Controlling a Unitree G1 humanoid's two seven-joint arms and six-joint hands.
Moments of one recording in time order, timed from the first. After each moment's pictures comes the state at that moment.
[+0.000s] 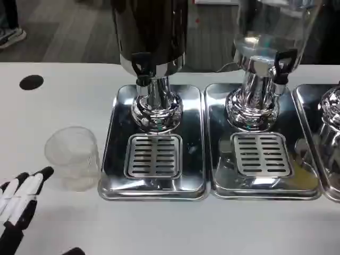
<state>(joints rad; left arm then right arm) 0.67 0.52 0.30 -0.08 0.59 -0.68 0.17 0.66 -0.24 -0.20 -0.16 -0.64 -0.53 -0.43</state>
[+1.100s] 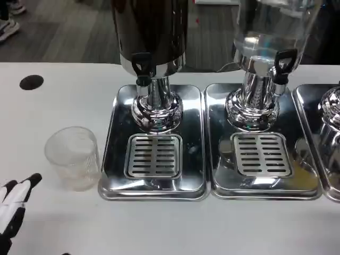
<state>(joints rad) 0.73 0.51 0.33 -0.07 0.56 -0.71 0.17 0.64 -0.24 -0.21 -0.16 -0.64 -0.53 -0.44</state>
